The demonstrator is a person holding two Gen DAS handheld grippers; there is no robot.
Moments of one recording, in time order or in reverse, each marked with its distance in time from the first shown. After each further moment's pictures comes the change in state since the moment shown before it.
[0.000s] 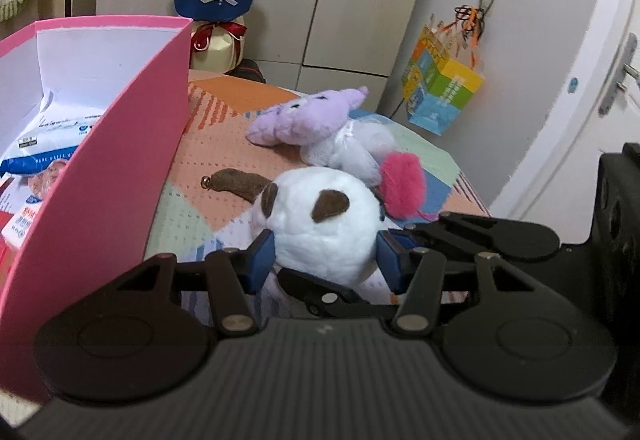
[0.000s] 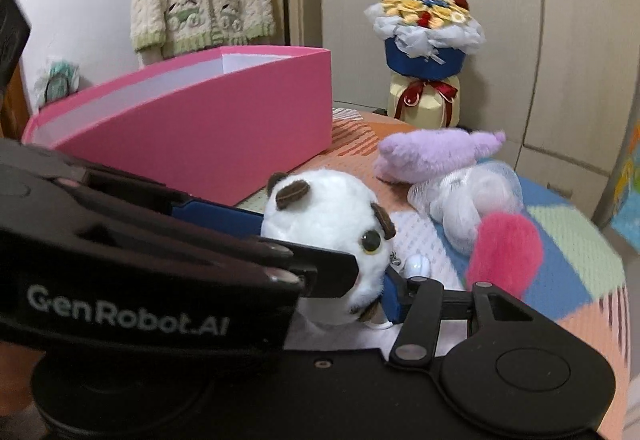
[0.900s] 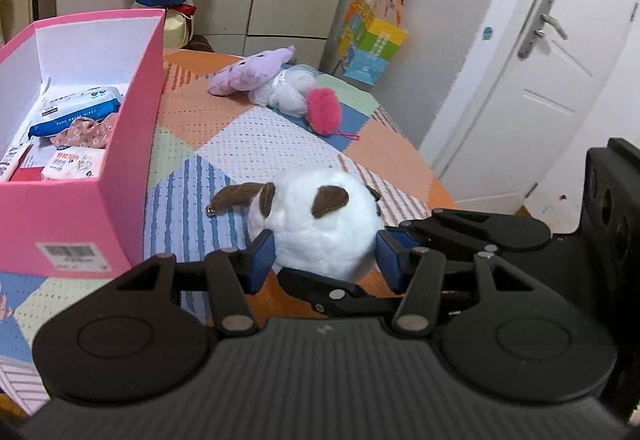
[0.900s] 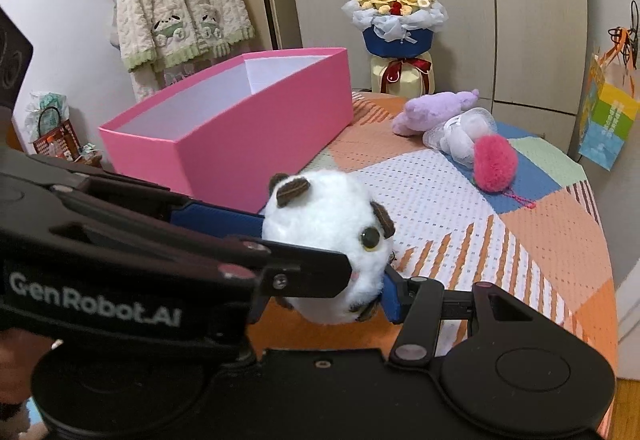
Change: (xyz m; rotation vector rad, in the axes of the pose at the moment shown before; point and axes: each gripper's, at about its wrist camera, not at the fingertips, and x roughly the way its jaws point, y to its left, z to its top) left arm -0.112 -0.010 -0.040 0.102 0.111 -0.149; right arm -0.098 0.081 -0.036 0.122 0.021 -0.058
